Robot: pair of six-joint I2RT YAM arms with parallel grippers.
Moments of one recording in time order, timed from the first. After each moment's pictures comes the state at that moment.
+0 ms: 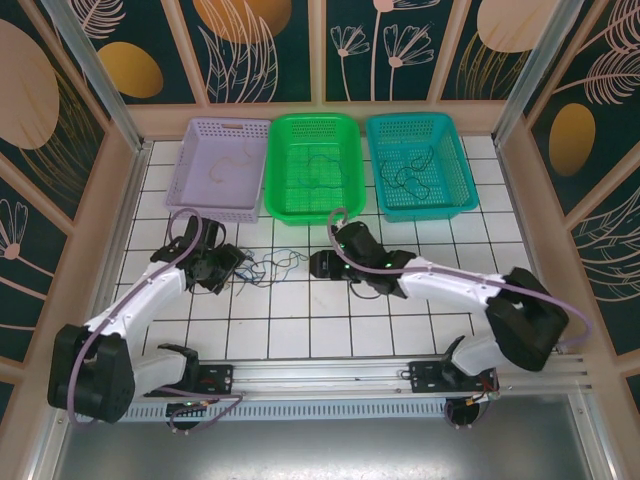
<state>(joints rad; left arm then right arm) -0.26 1.20 0.68 -0.61 0.14 -1.12 0.88 1.46 0.78 -0.06 -0.10 0.81</state>
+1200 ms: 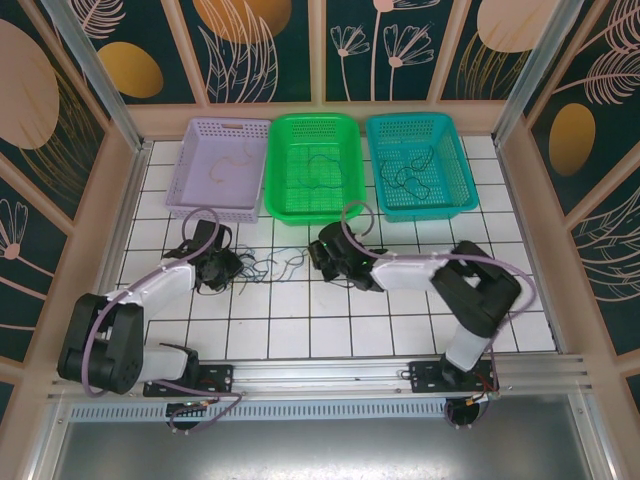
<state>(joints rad) -0.25 1.34 0.60 -0.38 0.09 -0.94 0.88 1.65 0.82 0.17 0.06 1.84</state>
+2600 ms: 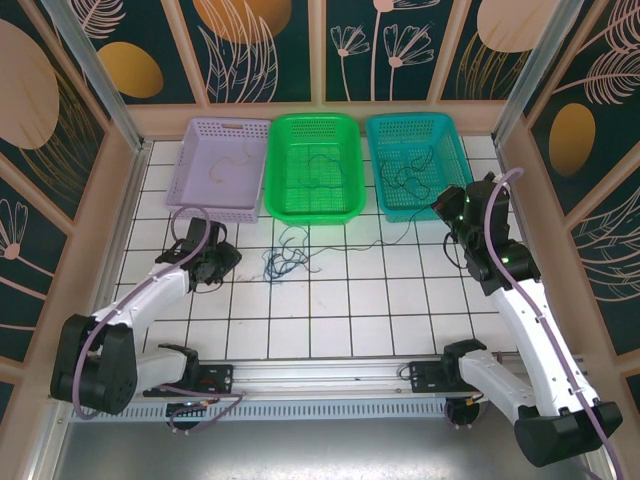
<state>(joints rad) -0.25 1.22 0.62 -0.42 0.03 -1.00 0.26 0.89 0.99 -0.55 0.18 0.90</state>
